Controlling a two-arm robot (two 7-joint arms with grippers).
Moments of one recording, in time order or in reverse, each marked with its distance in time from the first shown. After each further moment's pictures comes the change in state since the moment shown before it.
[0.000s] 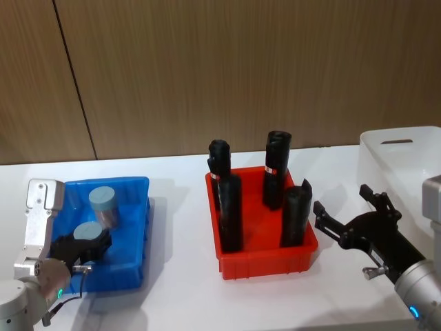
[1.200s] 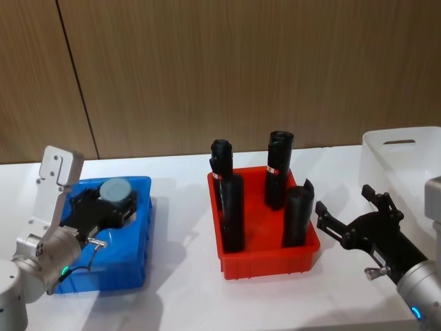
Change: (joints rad) left arm 0.019 0.040 -0.007 -0.159 0.133 -0.114 -0.207; right arm 0.000 0.000 0.000 0.000 0.000 0.000 0.000
